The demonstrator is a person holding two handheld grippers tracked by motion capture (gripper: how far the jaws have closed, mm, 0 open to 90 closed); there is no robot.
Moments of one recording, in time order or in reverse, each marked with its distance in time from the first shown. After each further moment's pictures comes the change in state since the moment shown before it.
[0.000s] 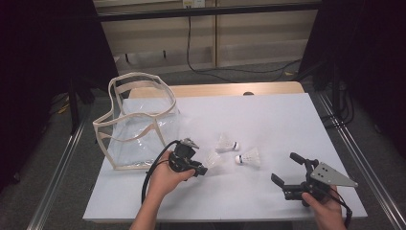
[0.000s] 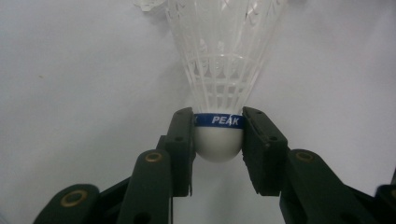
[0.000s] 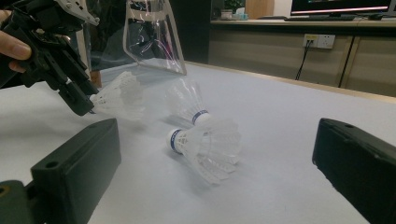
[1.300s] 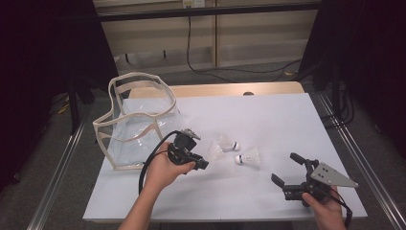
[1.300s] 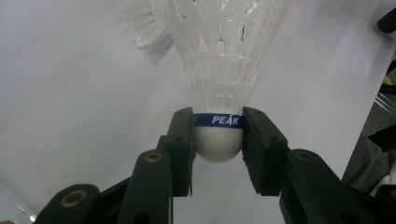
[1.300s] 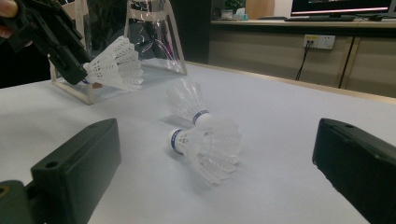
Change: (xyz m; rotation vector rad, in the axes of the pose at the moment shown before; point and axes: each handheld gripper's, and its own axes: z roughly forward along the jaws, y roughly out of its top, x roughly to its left) left arm -0.012 0.030 -0.031 0.015 -0.007 0.021; right arm 0.001 0.000 -0.001 0.001 -0.001 -0.007
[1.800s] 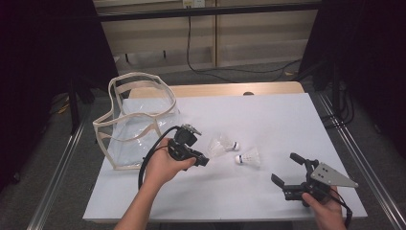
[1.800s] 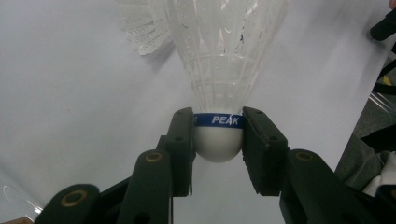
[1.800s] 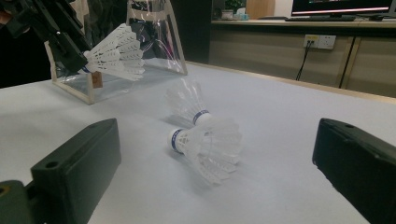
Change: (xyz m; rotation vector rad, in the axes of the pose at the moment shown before) left arm -0.002 0.012 -0.009 0.013 -0.002 -0.013; right arm 0.000 0.000 0.000 0.000 0.001 0.000
